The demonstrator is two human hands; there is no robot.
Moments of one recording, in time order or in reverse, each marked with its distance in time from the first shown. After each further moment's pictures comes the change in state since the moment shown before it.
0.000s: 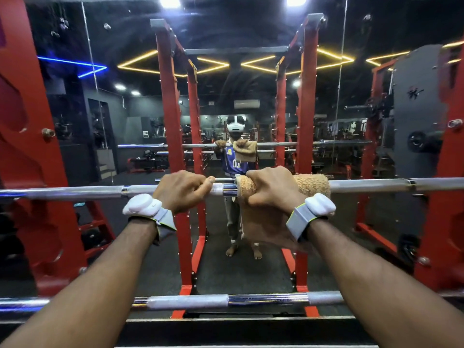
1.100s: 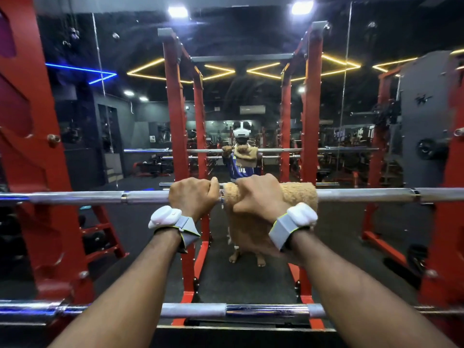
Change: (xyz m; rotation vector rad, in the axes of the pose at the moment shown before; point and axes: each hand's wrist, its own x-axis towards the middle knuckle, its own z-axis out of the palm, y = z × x) left_hand 0.012 0.052 0.008 0.211 0.057 -0.363; right_hand 0.012 -0.027 0.003 0.043 0.080 0.064
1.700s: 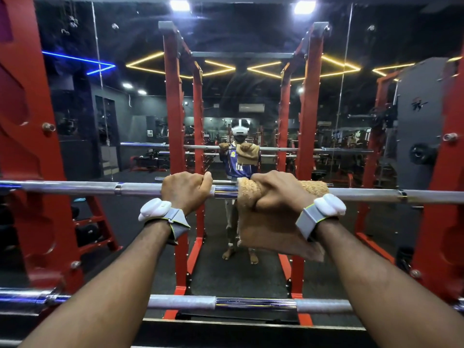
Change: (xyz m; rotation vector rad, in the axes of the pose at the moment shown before) left_hand 0.002 -0.004 0.000 -0.020 -0.042 0.003; right_hand -0.017 0.067 -0.007 0.128 -0.150 -0.098
